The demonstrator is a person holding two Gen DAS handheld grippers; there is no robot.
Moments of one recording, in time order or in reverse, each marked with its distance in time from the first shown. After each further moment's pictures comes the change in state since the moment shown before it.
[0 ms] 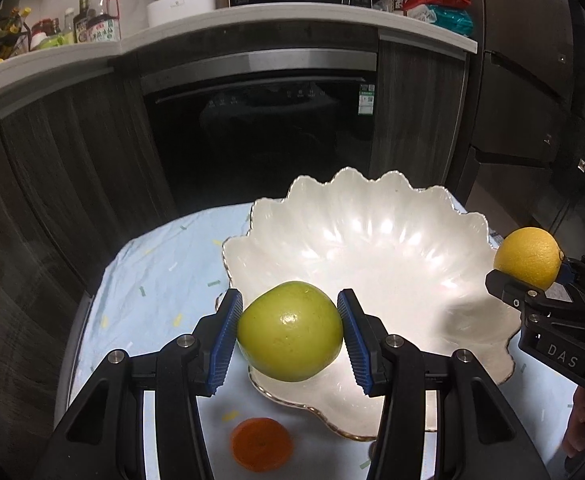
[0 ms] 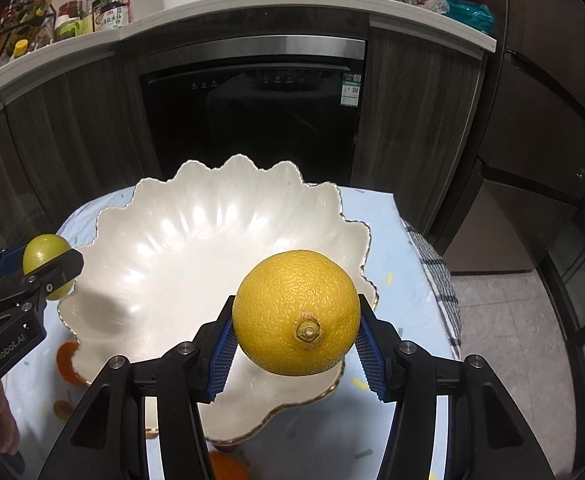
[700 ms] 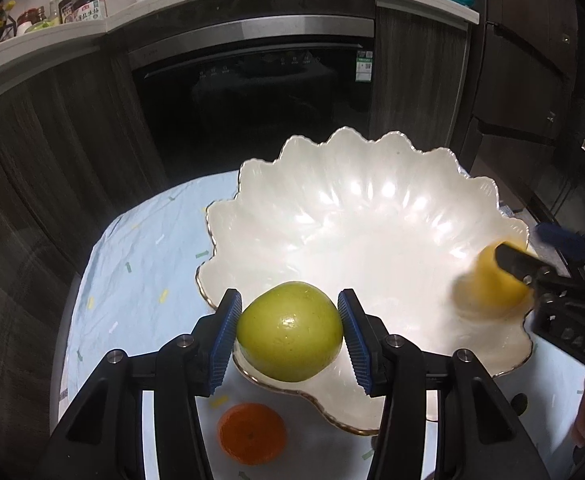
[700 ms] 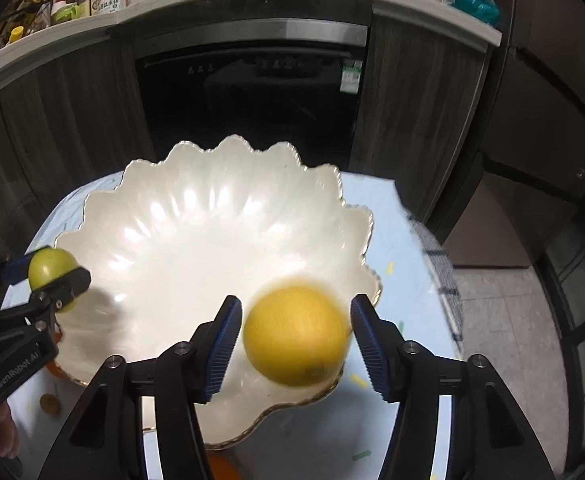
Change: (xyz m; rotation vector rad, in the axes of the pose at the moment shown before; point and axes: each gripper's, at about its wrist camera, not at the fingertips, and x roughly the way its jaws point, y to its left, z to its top) left arm 0.019 -0.006 -0.009 0.019 0.097 0.005; right arm 0.005 0.001 -0.002 -0.017 0.007 -0.041
